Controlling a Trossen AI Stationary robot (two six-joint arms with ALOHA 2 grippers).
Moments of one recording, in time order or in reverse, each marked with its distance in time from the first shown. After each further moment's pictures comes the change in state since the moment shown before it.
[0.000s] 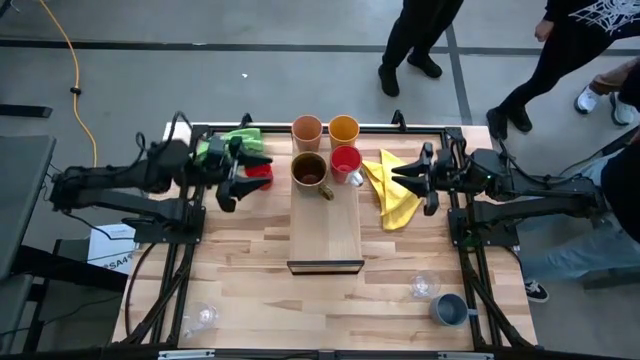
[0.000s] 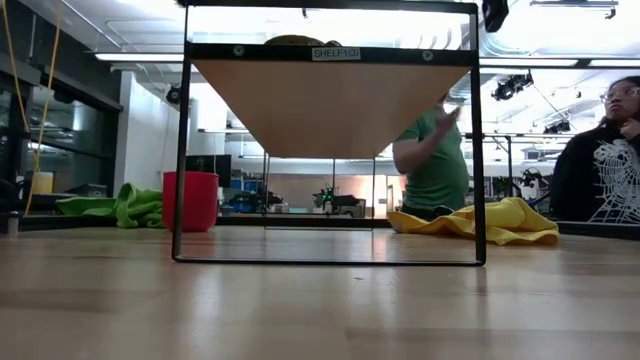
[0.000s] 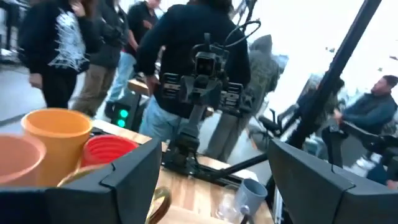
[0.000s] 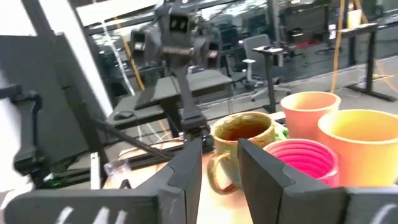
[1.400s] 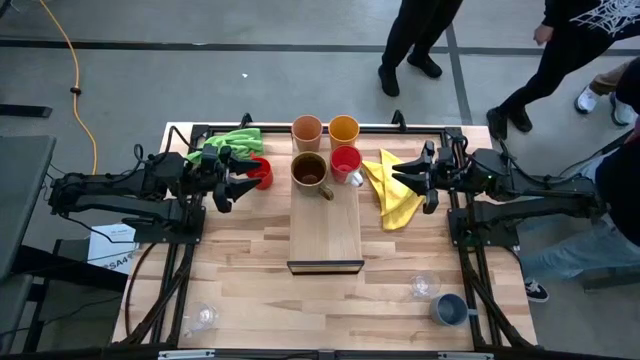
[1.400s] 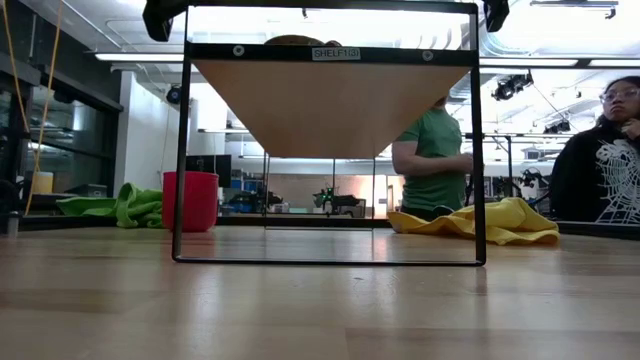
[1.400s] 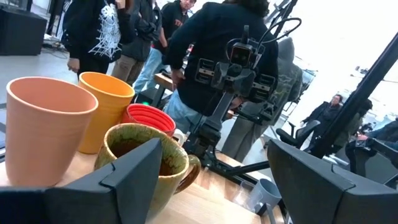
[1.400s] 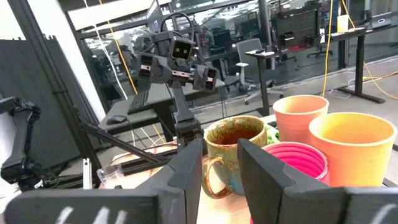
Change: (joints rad) left arm -0.015 -0.147 -0.171 -0.007 -0.131 -0.099; right arm 0.000 -0.002 0.000 0.008 0.024 -0.003
